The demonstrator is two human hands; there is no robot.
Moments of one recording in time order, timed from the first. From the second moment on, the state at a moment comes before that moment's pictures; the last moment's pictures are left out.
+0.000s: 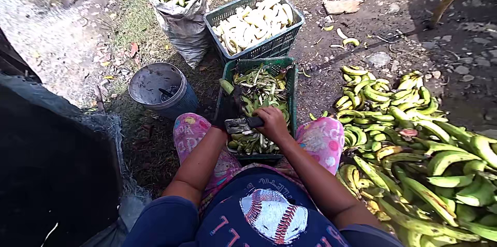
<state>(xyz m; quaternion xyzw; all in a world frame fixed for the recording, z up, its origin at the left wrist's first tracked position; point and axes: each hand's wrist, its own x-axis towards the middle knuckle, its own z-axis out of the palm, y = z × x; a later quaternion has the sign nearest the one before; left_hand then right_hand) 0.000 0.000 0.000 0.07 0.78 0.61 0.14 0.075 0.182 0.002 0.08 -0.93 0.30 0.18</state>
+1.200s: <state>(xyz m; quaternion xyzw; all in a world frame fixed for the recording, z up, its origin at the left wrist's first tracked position) -0.033 0.010 0.015 -0.10 0.69 0.71 0.07 0.053 0.165 -0.022 -0.11 -0.84 0.52 0.07</state>
